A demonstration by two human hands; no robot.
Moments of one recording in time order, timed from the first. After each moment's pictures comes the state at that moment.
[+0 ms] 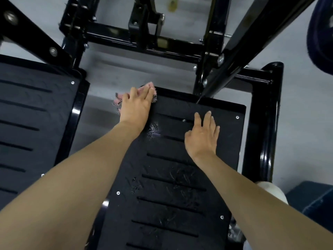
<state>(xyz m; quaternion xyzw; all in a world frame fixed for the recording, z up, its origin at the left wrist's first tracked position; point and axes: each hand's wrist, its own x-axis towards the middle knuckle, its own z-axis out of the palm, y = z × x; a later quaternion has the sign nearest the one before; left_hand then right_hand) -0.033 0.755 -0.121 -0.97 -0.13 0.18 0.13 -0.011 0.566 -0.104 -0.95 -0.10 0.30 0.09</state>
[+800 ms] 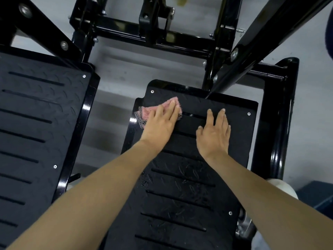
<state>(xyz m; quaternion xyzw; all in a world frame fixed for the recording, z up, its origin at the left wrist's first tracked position) -0.074 0.709 -0.121 -0.98 -0.01 0.17 0.08 -0.021 0.561 -0.110 -0.96 -0.10 0.25 0.09</state>
